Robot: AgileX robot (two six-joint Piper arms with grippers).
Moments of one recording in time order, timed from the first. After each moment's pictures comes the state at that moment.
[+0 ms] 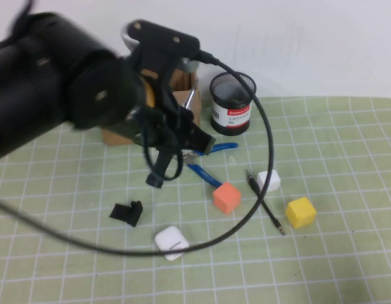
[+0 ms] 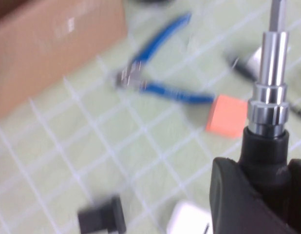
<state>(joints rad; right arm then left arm) -0.03 -0.01 0.03 0.02 0.38 -0.11 -0.74 1.54 -1.36 0.16 0.83 -0.13</state>
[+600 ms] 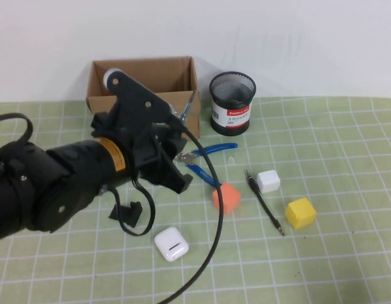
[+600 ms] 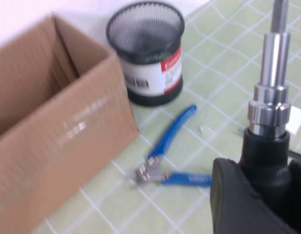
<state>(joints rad) -0.03 -0.01 0.03 0.02 0.38 -0.11 -0.64 1.45 -0.85 0.16 -0.01 0.09</state>
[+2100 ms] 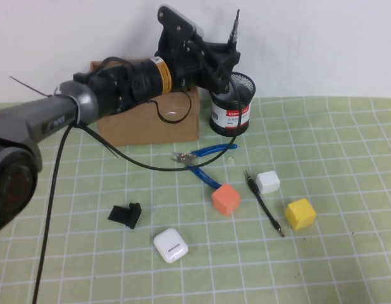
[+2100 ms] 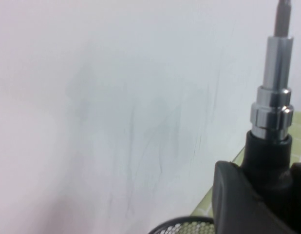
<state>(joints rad) -0.03 -0.01 0.03 0.02 0.38 -0.11 -0.39 2.29 -1.77 1.20 -0.69 -0.93</state>
